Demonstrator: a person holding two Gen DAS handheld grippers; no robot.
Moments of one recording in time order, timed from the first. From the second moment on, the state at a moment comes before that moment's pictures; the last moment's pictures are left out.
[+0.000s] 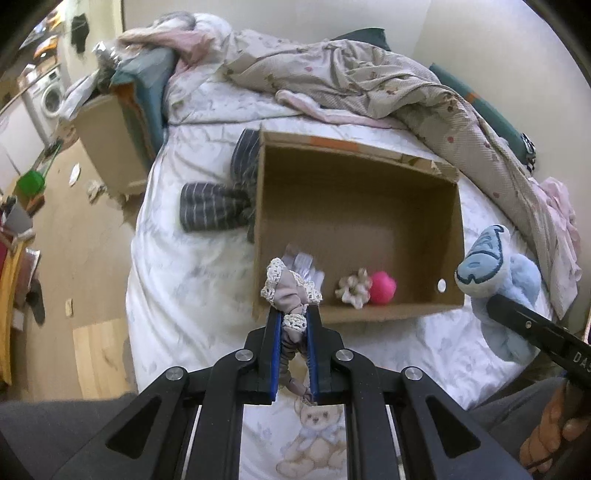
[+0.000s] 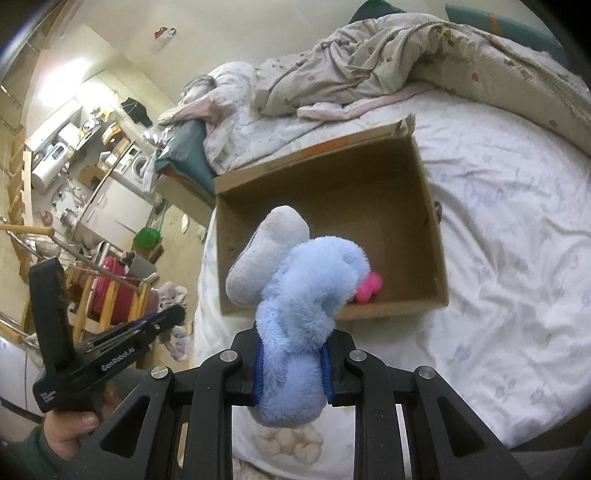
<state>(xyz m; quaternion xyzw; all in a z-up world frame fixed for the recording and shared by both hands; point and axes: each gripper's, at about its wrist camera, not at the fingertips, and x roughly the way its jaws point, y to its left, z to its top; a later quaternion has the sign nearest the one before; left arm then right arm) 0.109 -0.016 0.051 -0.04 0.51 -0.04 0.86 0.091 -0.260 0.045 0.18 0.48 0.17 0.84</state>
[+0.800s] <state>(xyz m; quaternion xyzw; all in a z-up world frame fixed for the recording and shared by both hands) 0.195 -0.040 0.004 -0.02 0.51 -0.06 0.86 0.165 -0.279 -0.009 0.19 0.49 0.14 0.84</state>
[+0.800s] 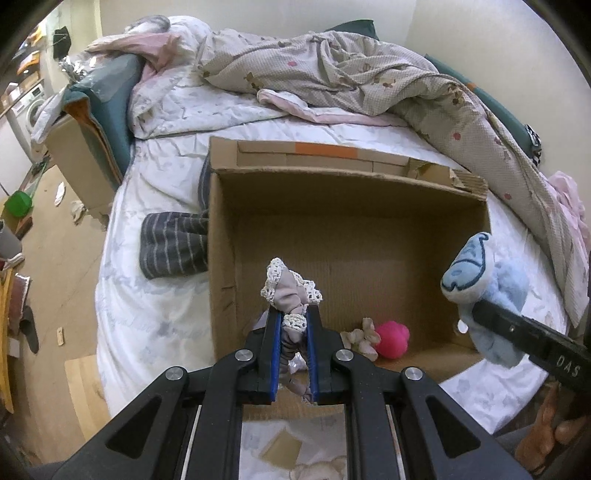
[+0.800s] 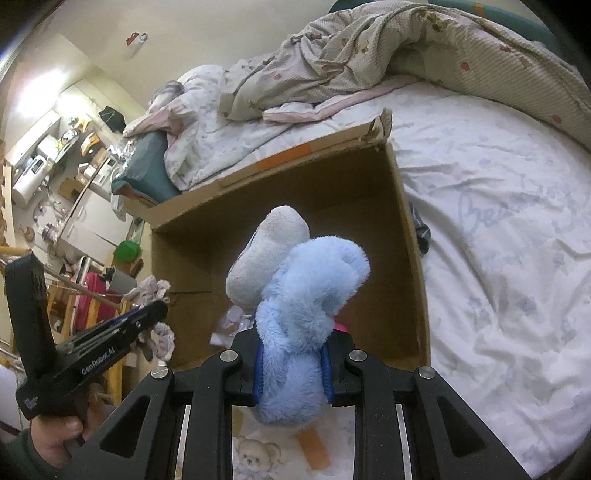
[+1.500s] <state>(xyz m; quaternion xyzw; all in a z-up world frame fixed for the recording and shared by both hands) 0.206 -0.050 -0.029 -0.02 0.52 -0.05 0.85 0.182 -0.266 -0.050 0.16 0.53 0.10 0.83</state>
